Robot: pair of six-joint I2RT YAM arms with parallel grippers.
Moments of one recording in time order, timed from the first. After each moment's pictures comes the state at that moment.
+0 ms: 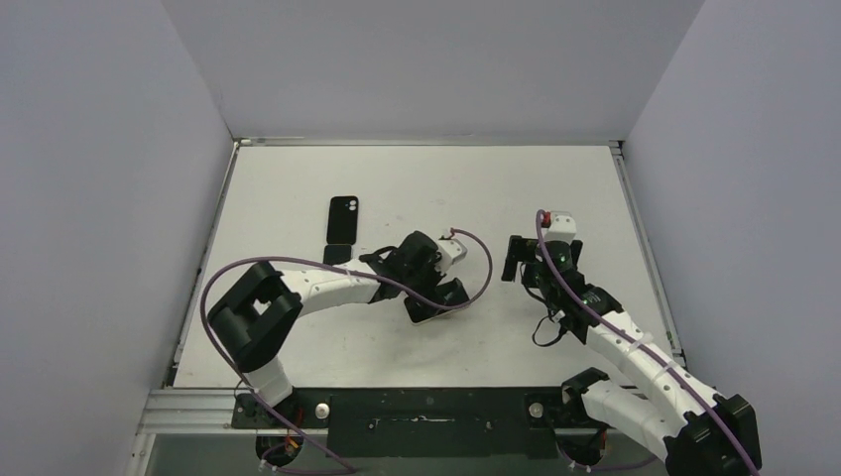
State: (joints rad) left arm -0.87 1.67 0.96 -0.16 0.05 -0.01; right arm 0.47 0.92 0.58 -0.25 0.33 0.33
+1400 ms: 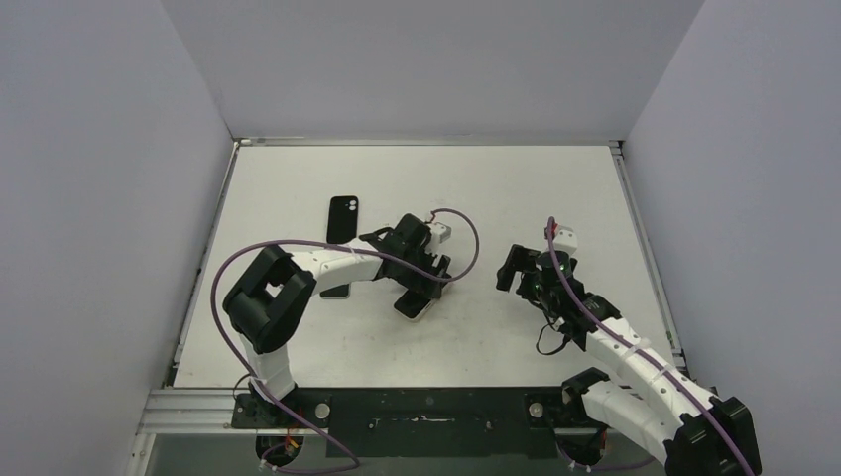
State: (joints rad) left arm -0.78 1.83 1.14 -0.32 0.16 -0.20; right arm 0.44 0.89 0.51 -0.28 0.24 0.53
